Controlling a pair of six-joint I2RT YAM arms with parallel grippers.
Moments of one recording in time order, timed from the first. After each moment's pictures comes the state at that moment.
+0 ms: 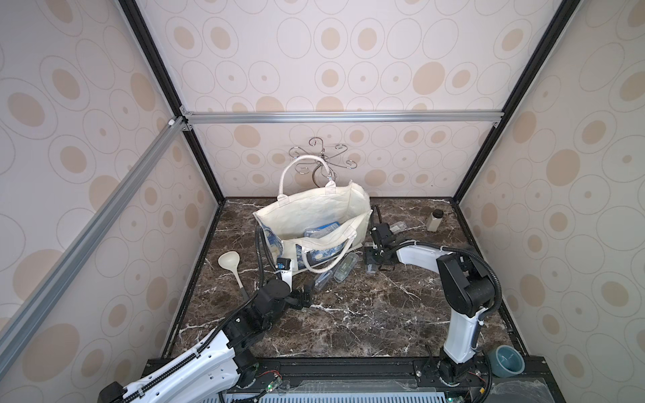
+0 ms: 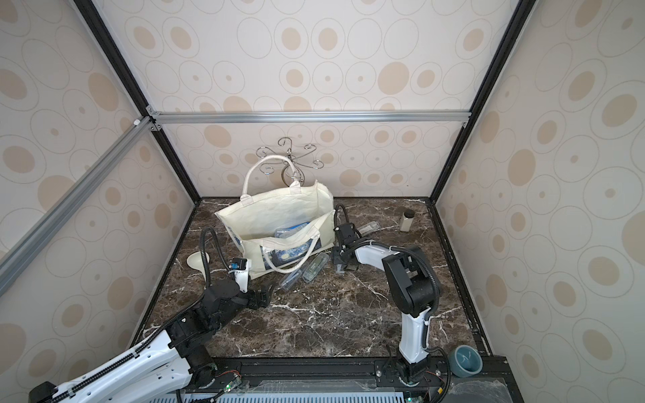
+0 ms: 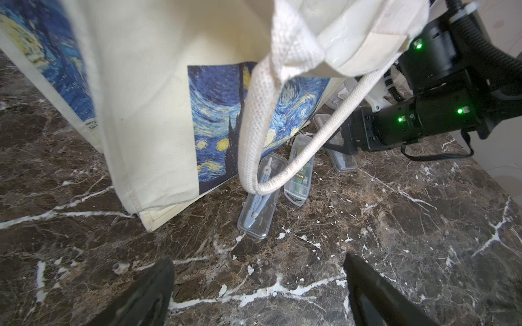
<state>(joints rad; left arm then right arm) -0.82 0.69 0.48 -0.31 -0.34 -0.47 0.45 1.91 1.16 -0.33 0.08 0.42</state>
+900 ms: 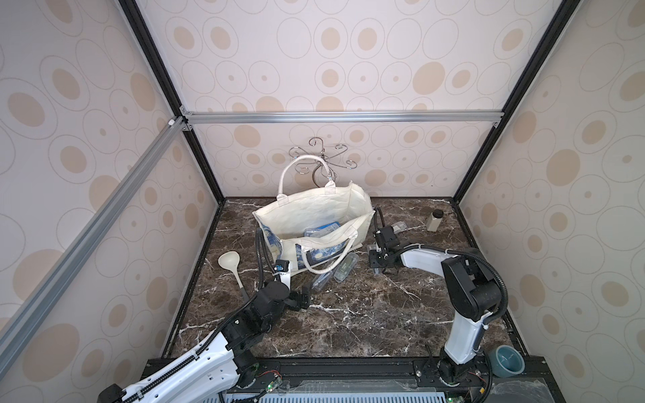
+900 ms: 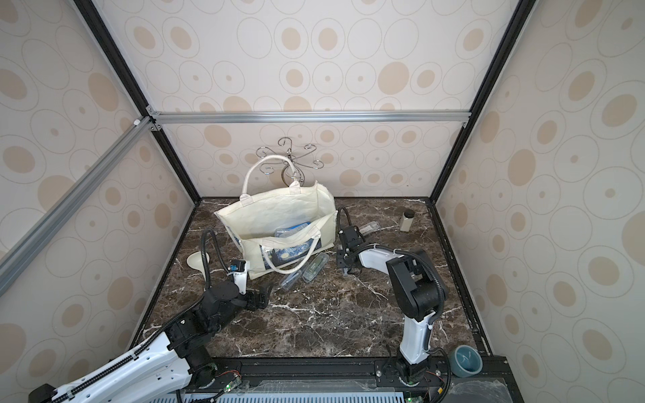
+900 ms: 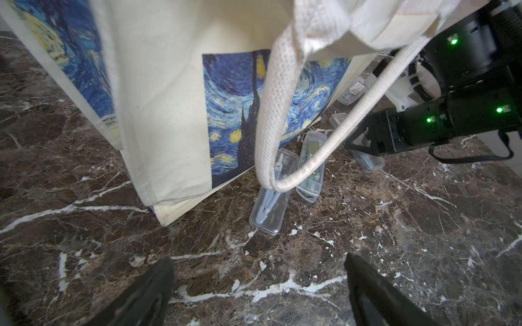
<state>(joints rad) -0.82 0.66 0.46 -0.34 -0.38 -0.45 0.44 1.85 1.08 -0.31 0.08 0.38</state>
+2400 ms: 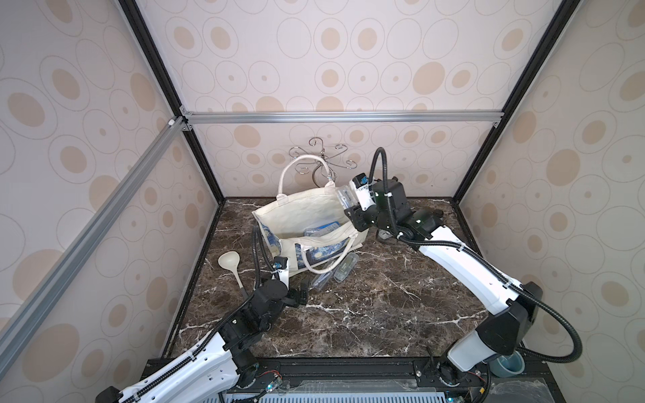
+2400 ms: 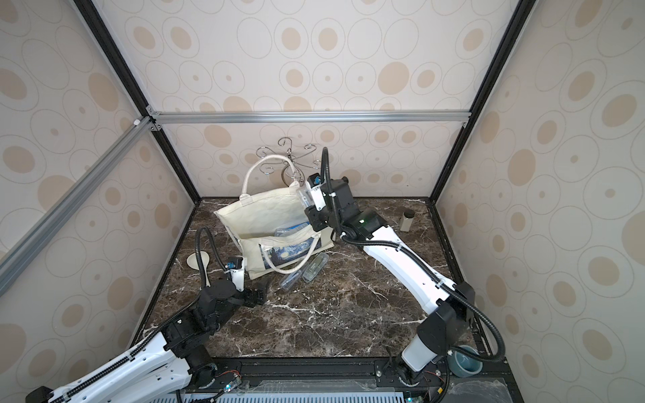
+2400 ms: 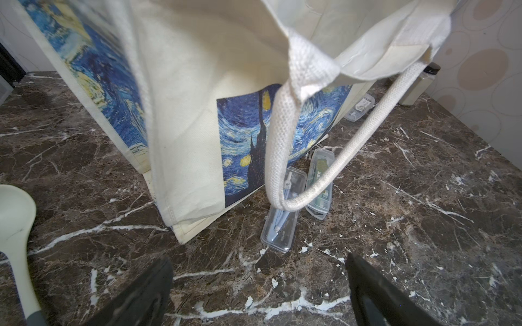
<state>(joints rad) -0.82 0.66 0.50 -0.33 -0.44 -0.39 0.68 1.63 1.68 -0.57 0.05 0.01</state>
